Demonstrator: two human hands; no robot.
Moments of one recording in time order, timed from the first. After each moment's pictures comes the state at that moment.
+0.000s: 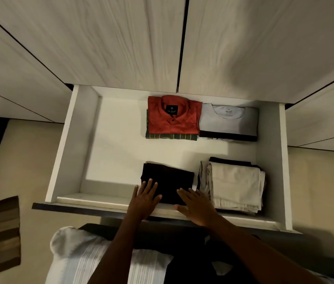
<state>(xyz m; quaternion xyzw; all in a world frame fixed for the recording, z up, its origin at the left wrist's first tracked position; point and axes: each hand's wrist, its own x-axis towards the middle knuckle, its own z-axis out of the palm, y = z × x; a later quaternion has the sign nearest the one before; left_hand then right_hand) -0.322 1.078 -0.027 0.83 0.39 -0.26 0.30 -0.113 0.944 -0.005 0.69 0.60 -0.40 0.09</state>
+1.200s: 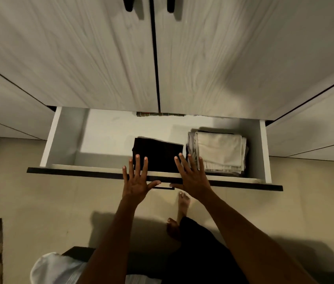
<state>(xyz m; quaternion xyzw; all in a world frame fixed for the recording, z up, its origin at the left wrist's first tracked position) -0.219 1.159 -0.013 0.89 0.41 -0.08 0.17 0.005 1.042 -0.007 0.76 0.62 -0.19 0.09</state>
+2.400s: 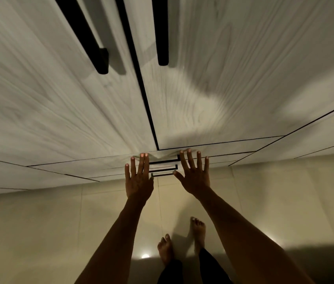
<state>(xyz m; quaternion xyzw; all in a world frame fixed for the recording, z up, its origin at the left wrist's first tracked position) -0.118 1.319 -0.042 0.92 0.38 -0.09 0.05 0.058 1.180 -0.061 0.88 0.45 -0.14 0.01</state>
